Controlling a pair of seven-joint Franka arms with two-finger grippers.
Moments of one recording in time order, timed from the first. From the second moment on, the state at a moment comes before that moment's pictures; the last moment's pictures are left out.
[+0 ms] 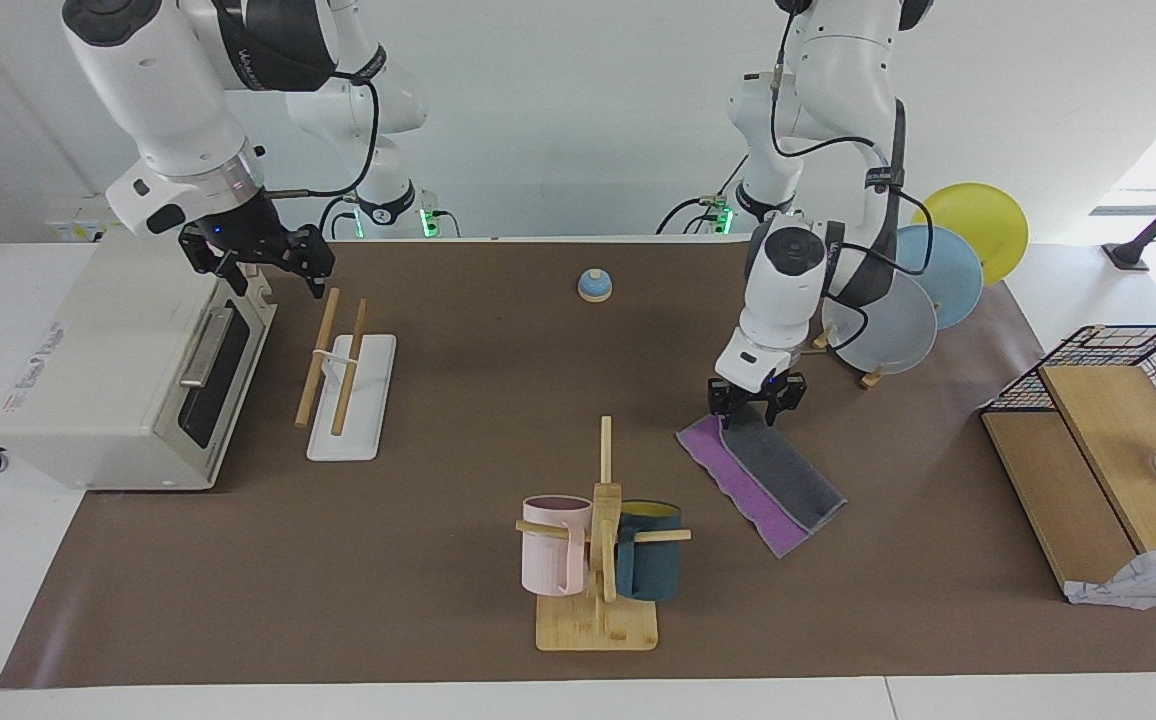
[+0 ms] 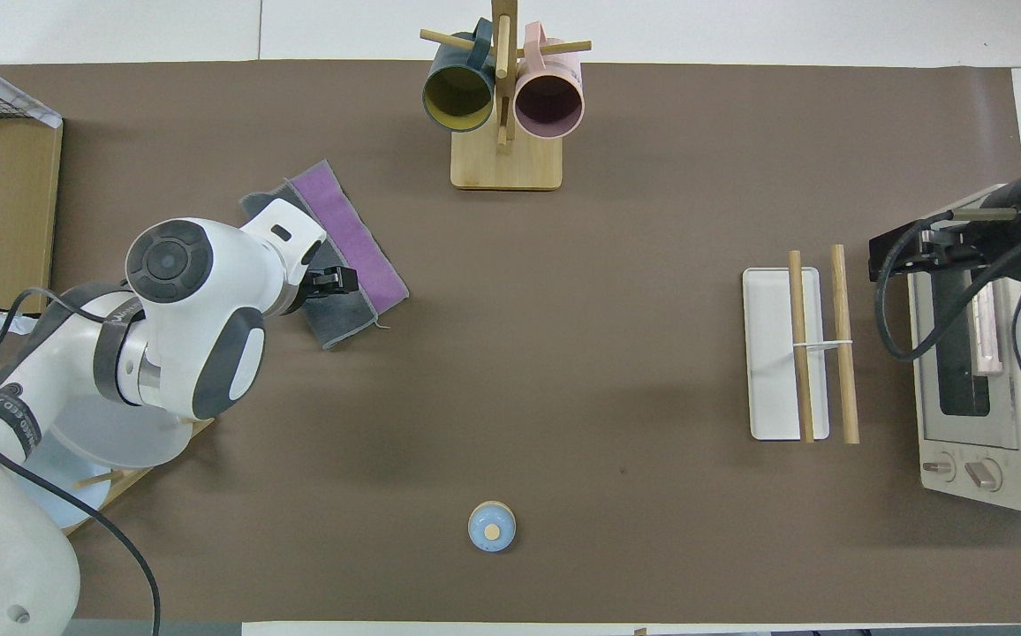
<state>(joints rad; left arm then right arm) -0.23 0.22 -0.09 -2.10 -0.01 2.43 -0.40 0.03 0.01 0.02 -1.62 -0.01 1.58 0.11</state>
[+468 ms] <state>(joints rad) -0.19 0.23 -0.09 -2.12 -0.16 2.44 -0.32 0.03 0.01 0.02 -1.62 -0.01 1.58 0.11</state>
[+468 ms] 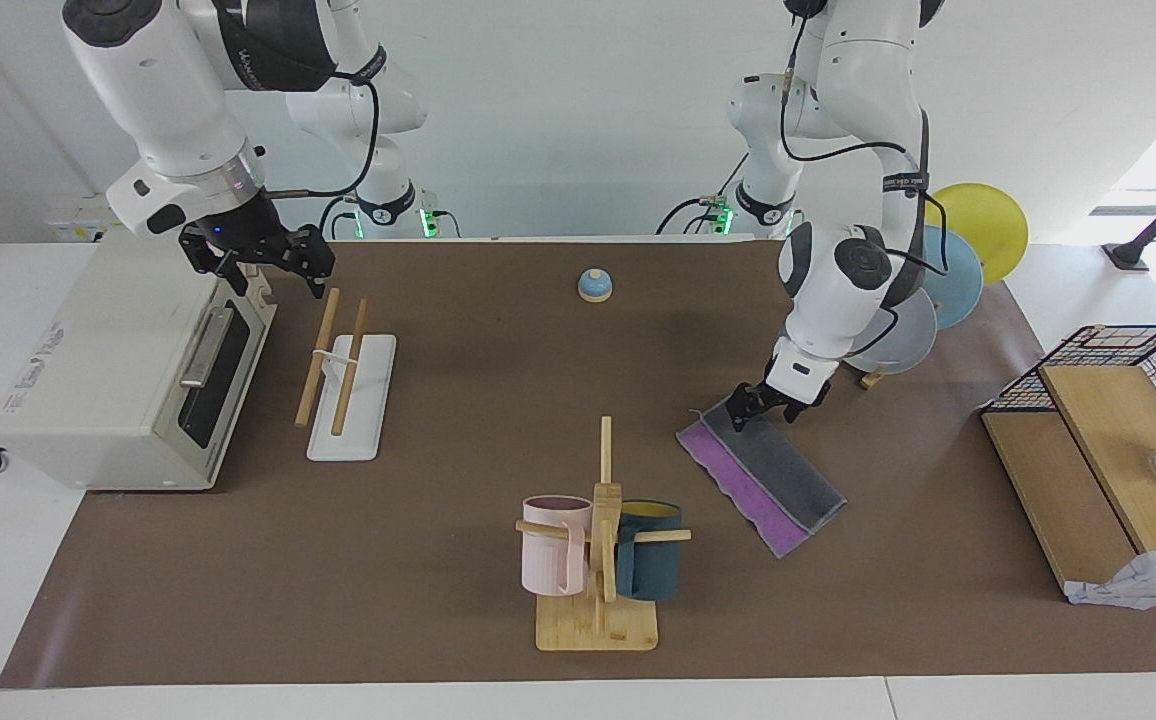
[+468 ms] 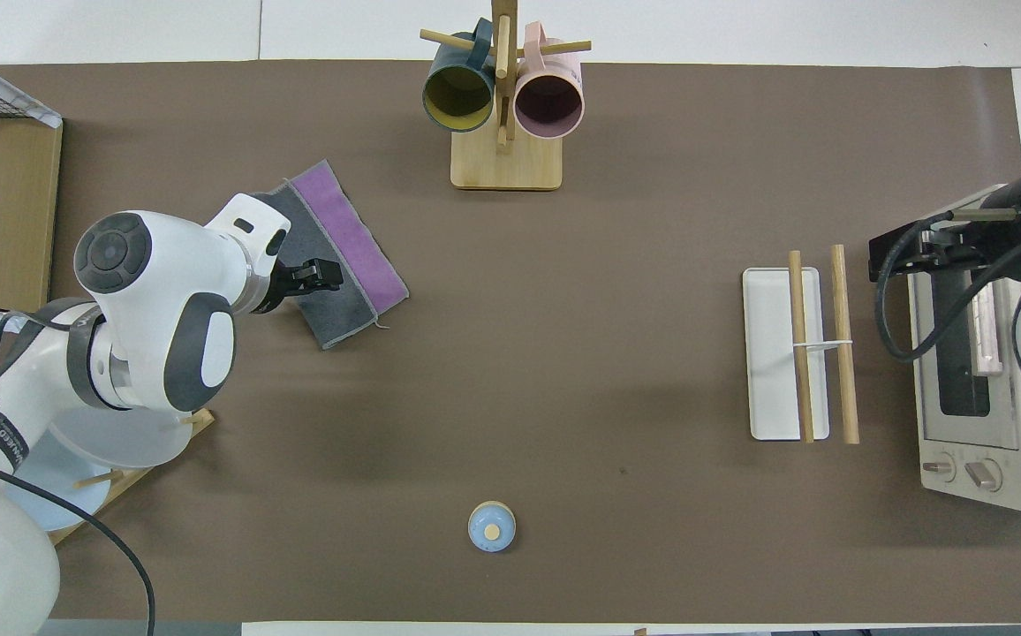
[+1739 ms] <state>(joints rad) -0.16 0.25 -0.10 -2.15 -0.34 2.49 -0.27 0.03 0.01 0.02 -1.62 -0.01 1.57 0.11</state>
